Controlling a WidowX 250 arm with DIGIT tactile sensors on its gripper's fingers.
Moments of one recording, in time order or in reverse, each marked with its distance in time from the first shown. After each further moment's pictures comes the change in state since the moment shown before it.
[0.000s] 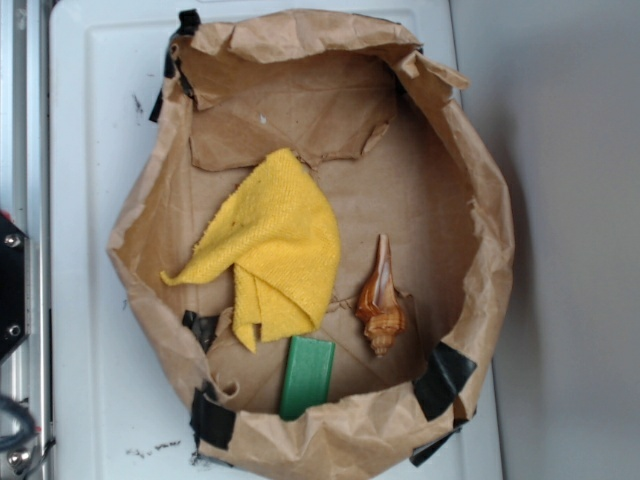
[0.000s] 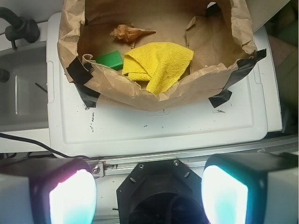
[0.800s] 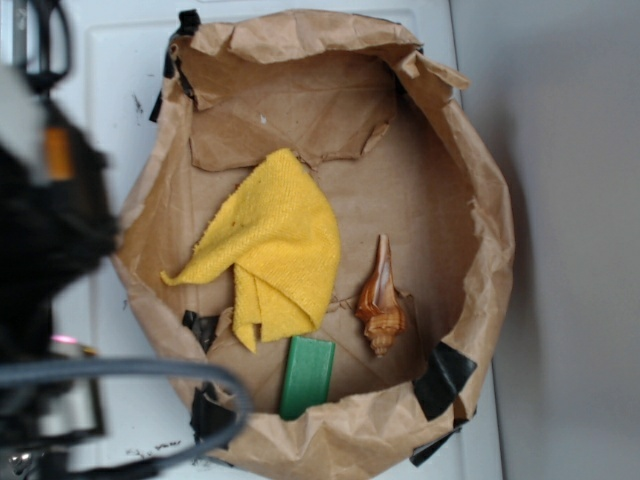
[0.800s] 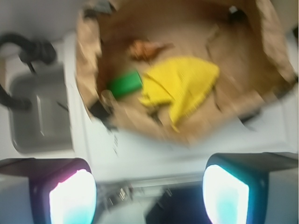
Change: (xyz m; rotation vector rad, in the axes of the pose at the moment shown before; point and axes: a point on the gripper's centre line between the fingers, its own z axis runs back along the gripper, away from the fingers) arm 0.068 -0.016 -0.023 -0.147 0.018 0.087
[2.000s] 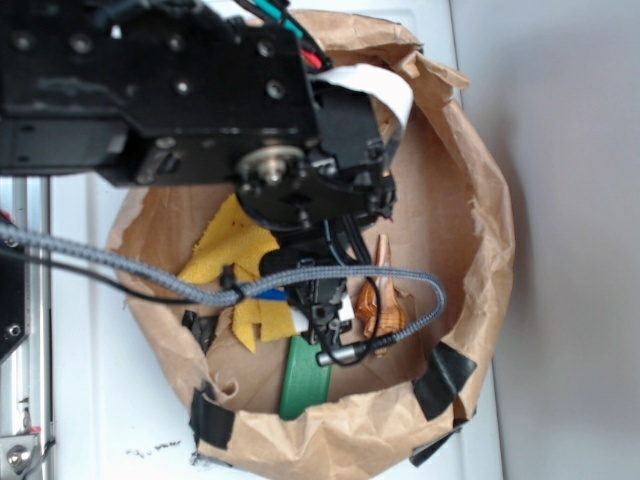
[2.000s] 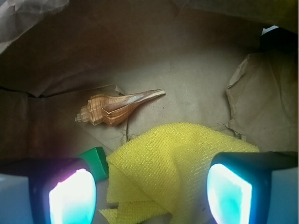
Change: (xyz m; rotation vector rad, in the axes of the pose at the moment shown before) arm 0.073 0.039 -0.110 0.054 -0.087 0.032
